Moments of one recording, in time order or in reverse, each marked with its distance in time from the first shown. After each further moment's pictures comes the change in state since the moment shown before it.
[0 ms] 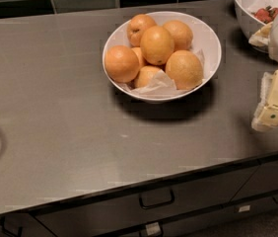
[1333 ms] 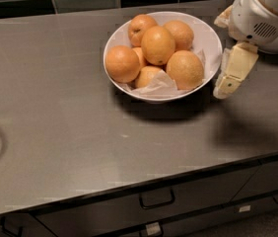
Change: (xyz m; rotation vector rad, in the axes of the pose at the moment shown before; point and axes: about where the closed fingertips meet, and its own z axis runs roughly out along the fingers) arm -0.057 -0.067 0.033 0.036 -0.125 -0.076
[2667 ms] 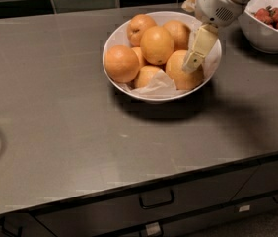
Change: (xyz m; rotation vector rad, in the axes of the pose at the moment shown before) arm -0.062 -0.069 0.042 0.012 -0.171 -0.087
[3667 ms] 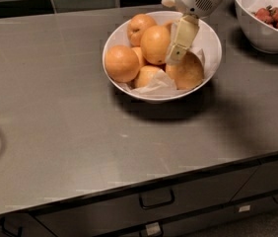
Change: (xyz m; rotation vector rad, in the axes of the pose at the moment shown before) arm -0.042 -0.006 0.011 -0.041 -0.020 -0.075
